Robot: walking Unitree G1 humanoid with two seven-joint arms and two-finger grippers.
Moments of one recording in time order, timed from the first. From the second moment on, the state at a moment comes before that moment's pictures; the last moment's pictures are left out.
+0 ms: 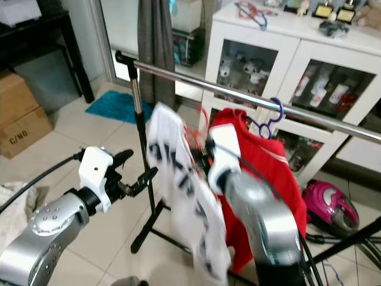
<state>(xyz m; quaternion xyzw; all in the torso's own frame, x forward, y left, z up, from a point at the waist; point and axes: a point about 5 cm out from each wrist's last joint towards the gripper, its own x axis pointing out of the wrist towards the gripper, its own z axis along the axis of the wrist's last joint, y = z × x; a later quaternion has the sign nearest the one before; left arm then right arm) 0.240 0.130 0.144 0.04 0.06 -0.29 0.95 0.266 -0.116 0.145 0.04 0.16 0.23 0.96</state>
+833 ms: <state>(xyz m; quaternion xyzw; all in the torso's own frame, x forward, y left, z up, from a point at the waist) 0.244 0.130 0.144 0.04 0.06 -0.29 0.95 0.253 -0.124 0.142 0.05 0.12 0.19 0.97</state>
